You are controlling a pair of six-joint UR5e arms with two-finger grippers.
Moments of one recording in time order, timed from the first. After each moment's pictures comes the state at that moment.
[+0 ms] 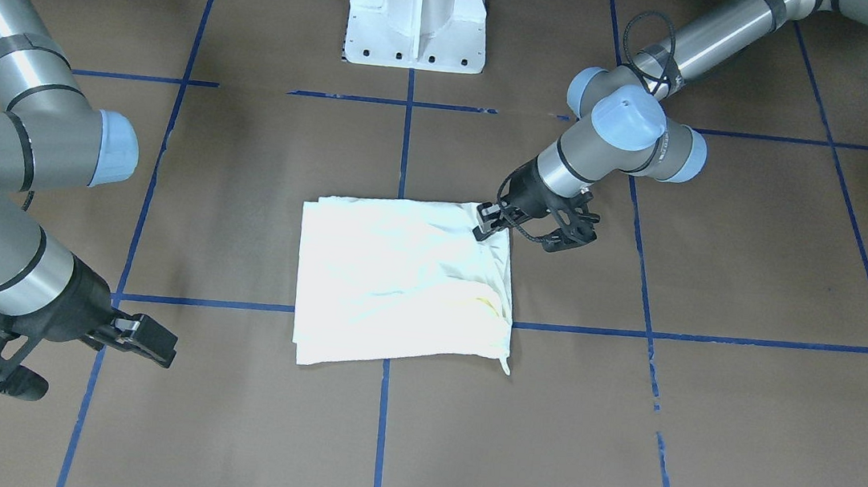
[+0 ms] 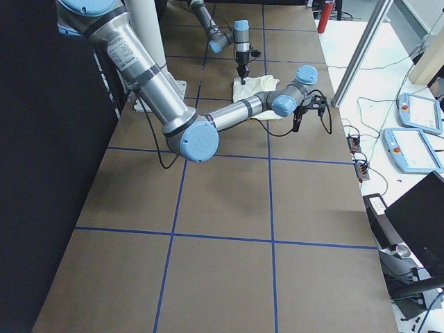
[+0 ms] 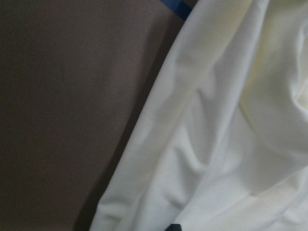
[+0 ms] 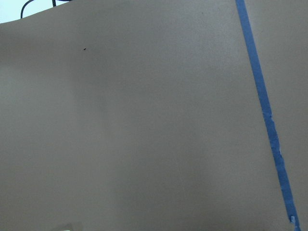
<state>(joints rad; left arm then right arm) -0.60 -2.07 -1.44 -2.45 -2.01 -1.80 1.02 -0.89 1.25 -1.18 2.23 1.10</state>
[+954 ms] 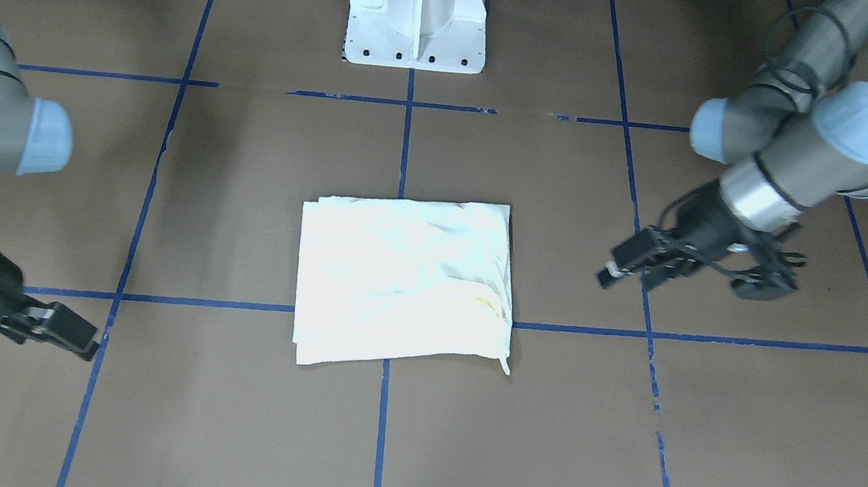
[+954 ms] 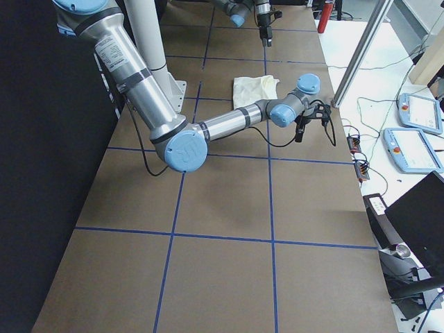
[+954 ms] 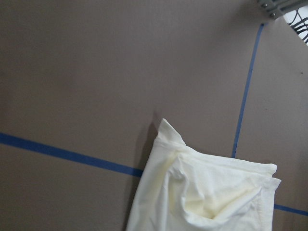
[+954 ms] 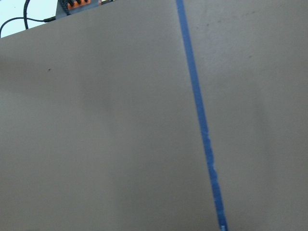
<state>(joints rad) -1.00 -1.91 -1.54 -2.44 -2.23 -1.36 1.13 -1.01 1.32 -1.20 2.25 0.96</state>
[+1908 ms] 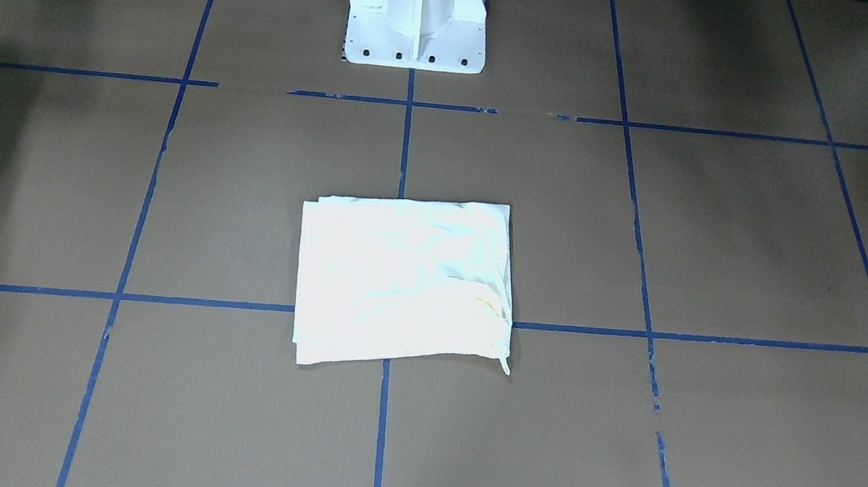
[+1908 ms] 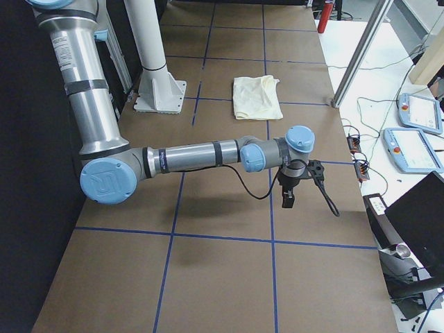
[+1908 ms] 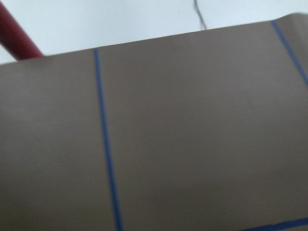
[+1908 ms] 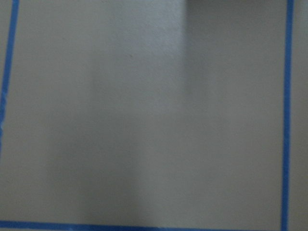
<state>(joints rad) -1.53 -1.63 -1.56 -1.99 -2.13 0.10 1.39 -1.37 1.52 -1.50 2.29 0.27</state>
